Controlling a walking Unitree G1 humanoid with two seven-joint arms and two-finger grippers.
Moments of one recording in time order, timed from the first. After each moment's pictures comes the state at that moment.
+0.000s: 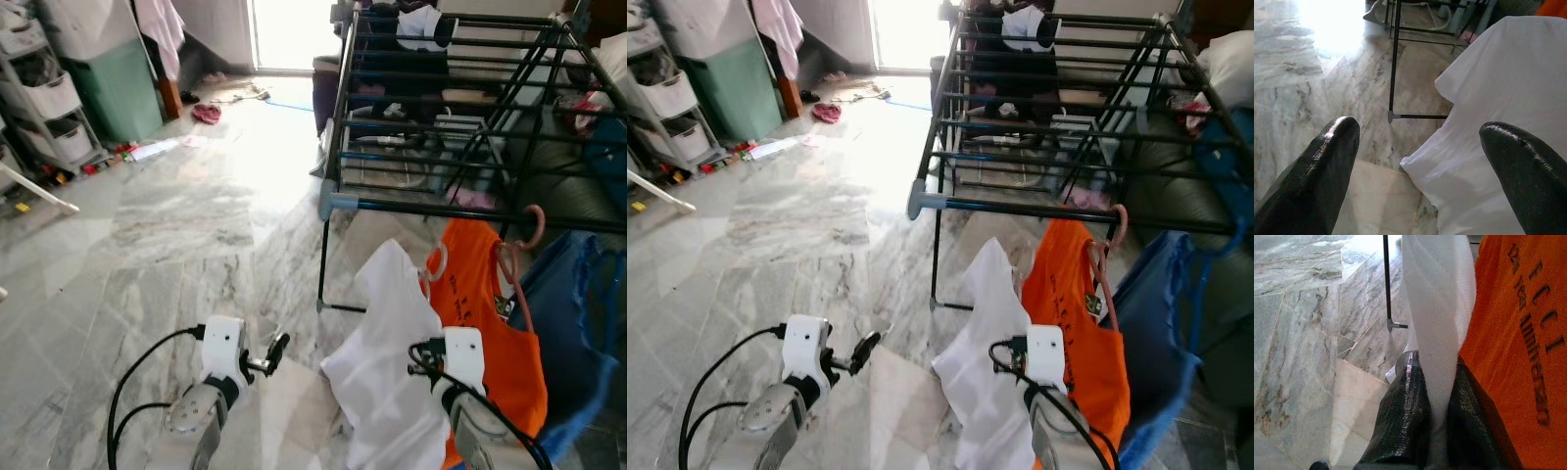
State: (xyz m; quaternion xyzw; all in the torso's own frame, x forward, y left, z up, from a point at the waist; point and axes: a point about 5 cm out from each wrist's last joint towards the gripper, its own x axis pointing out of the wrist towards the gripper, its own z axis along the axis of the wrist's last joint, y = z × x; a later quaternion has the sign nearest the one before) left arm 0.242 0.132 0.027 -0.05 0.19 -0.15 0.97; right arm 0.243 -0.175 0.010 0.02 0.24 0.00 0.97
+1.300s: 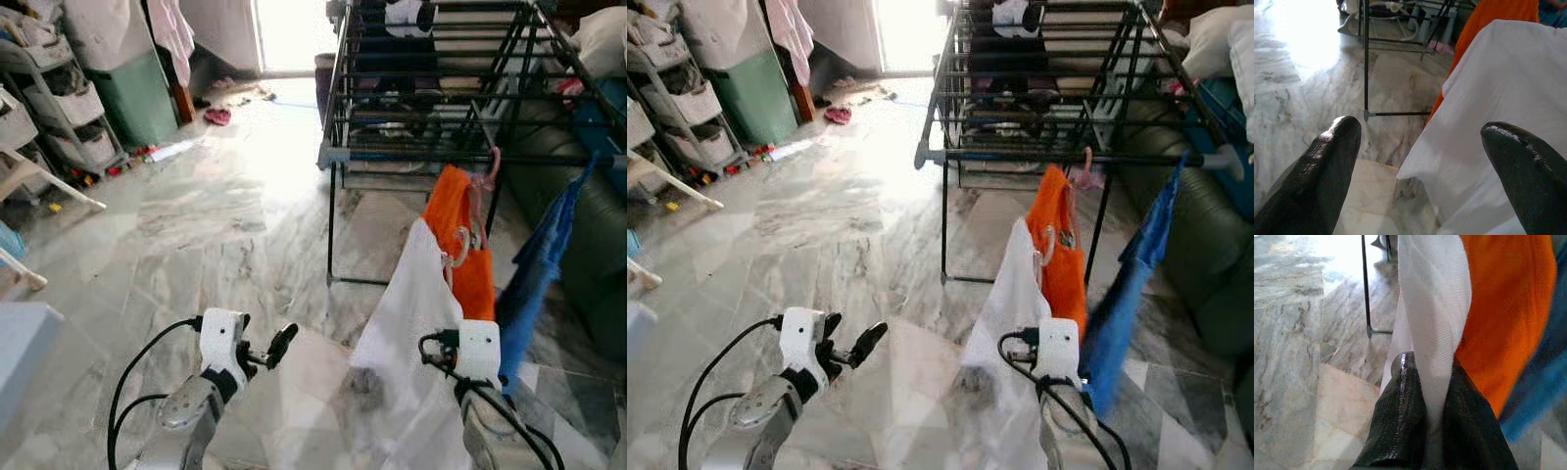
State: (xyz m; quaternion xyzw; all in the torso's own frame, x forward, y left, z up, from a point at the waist) left arm 0.247 0.133 0.037 -0.10 0.14 -0.21 0.96; right arm 0.245 -0.185 0.027 -0.03 0.18 -0.04 0.98
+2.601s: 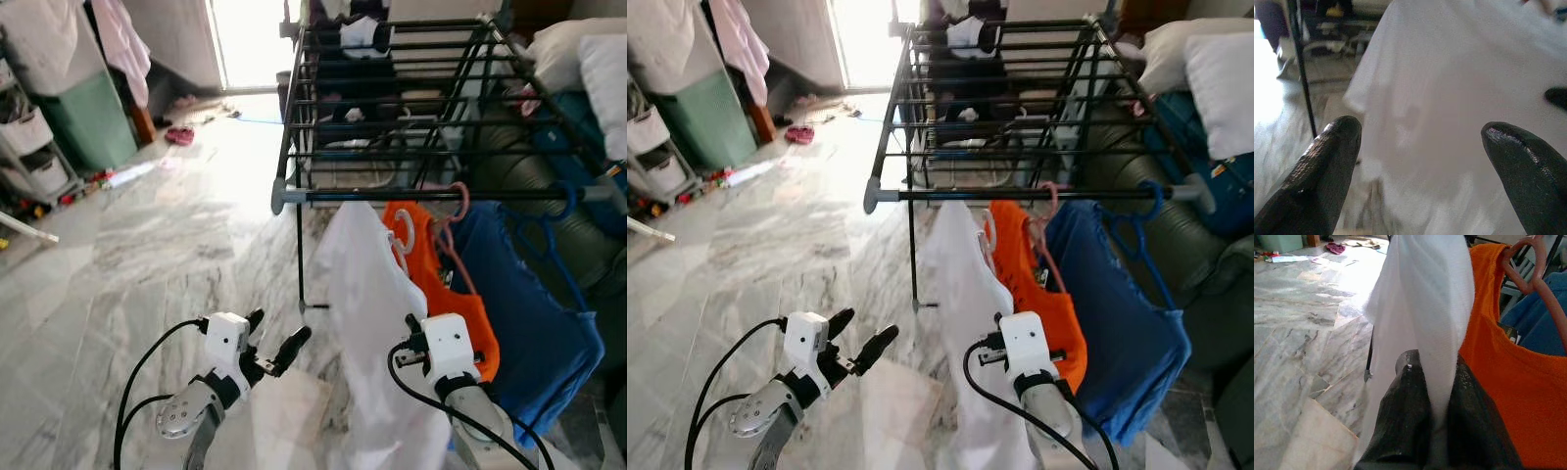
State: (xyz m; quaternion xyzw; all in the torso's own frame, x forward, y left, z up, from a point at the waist) left arm 0.245 0.125 0.044 -0.08 0.06 -0.29 0.95; right arm 0.244 -0.156 0.050 -0.11 0.10 0.07 0.99
